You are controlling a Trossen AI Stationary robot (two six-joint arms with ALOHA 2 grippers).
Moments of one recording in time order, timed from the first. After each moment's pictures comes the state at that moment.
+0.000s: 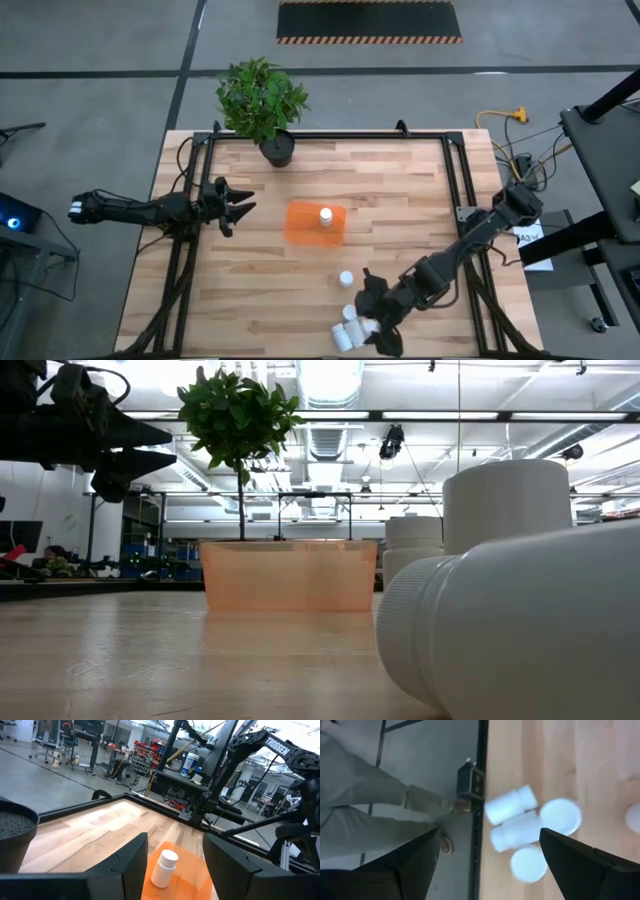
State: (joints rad) left arm -0.09 0.22 0.03 0.20 -0.37 -0.33; right arm 0.64 1.74 1.38 -0.50 -0.05 0.75
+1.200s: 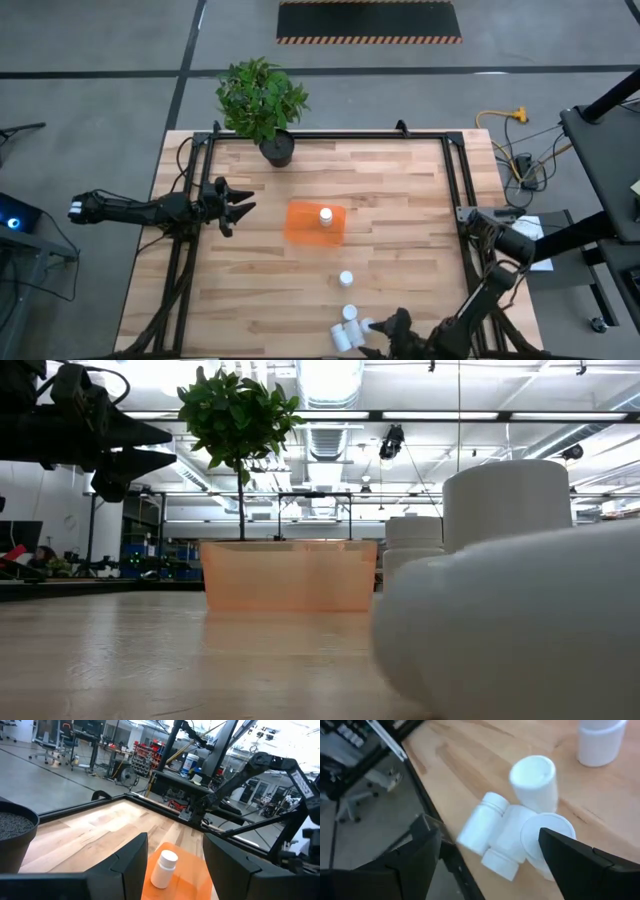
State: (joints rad) left arm -0.09 0.22 0.03 0.20 -0.37 -0.33; right arm 1.00 2.06 1.41 -0.44 0.90 1.62
